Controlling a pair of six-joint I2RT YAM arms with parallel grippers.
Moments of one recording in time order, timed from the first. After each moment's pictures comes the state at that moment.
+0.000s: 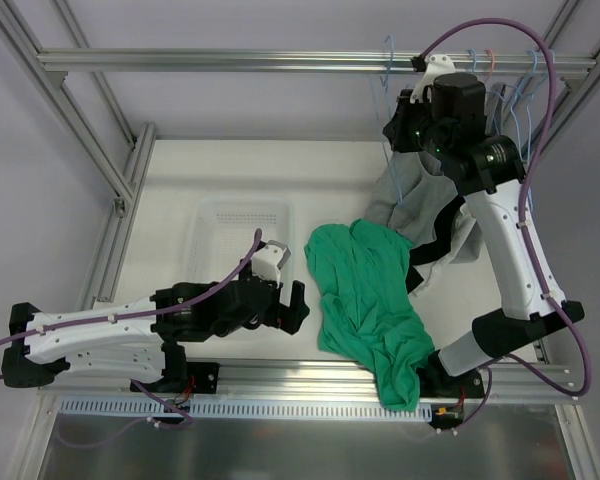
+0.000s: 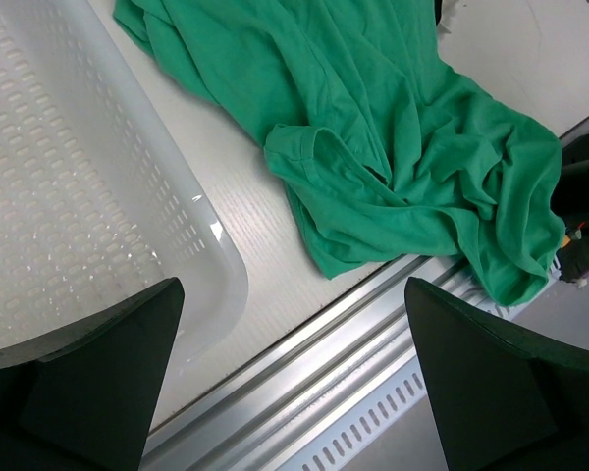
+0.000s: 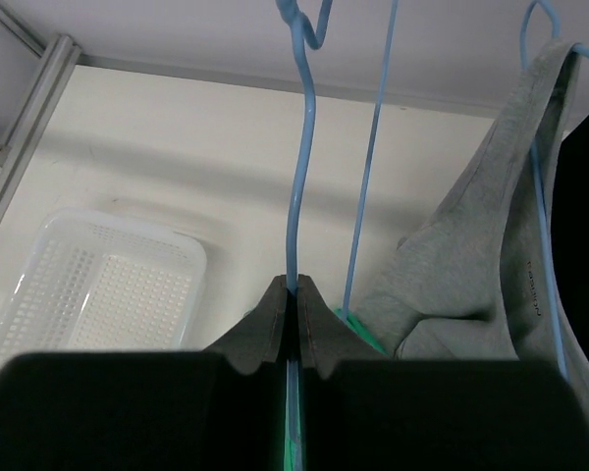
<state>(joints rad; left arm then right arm) -1.35 0.95 0.90 -0.61 -0.47 -0.69 0.42 1.52 2.04 -0.88 0.05 0.19</state>
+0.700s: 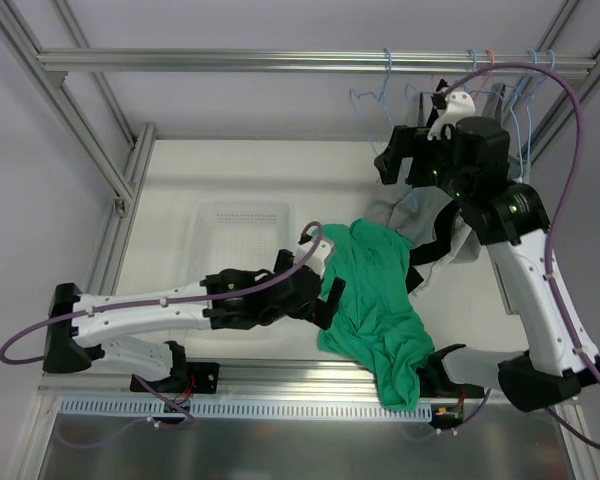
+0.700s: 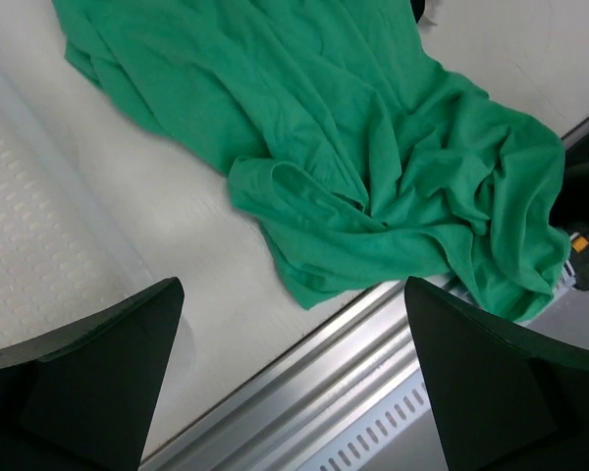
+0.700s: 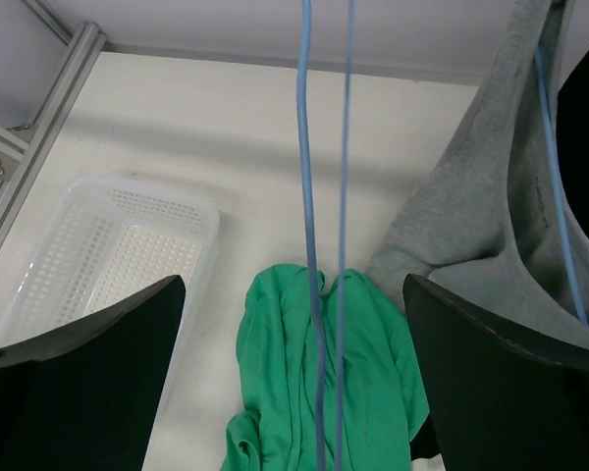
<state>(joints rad) -1.35 1.21 1.08 -0.62 -0.43 -0.63 0.43 1.28 1.72 -0.79 0.04 0.22</state>
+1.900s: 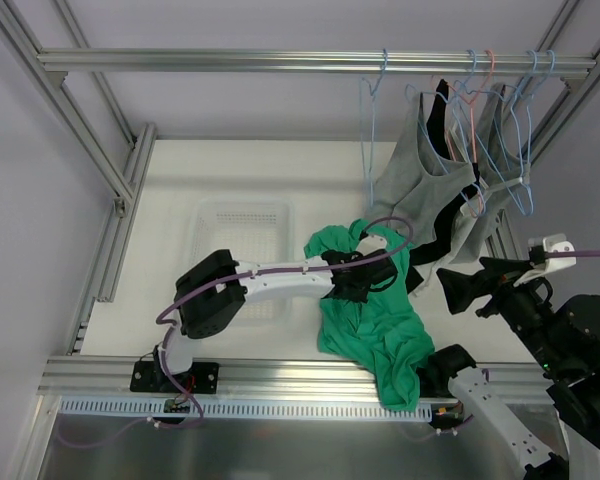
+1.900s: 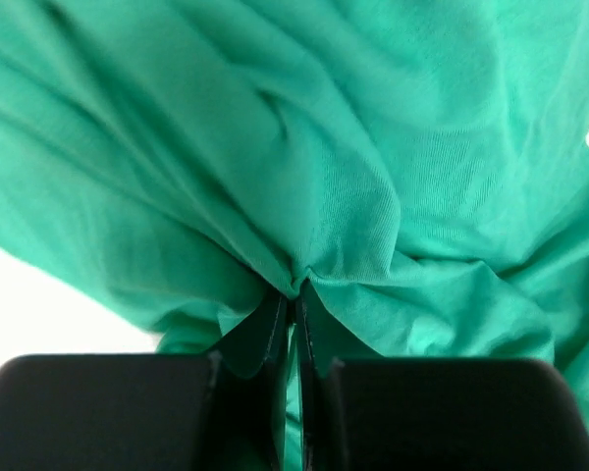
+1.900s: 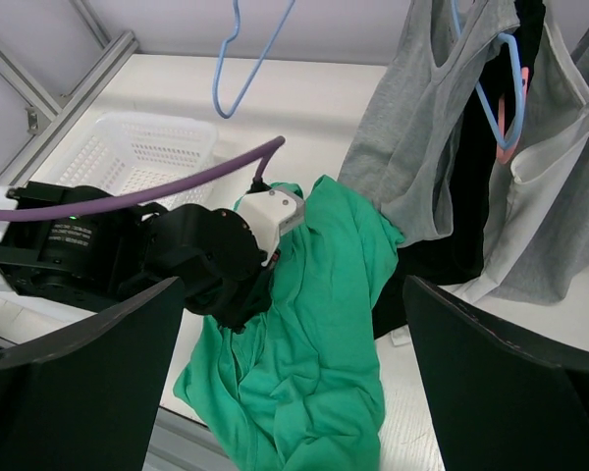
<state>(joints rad) -1.21 2.03 1.55 -0.59 -0.37 -0.67 0.43 0.41 1.28 -1.02 0.04 0.18</state>
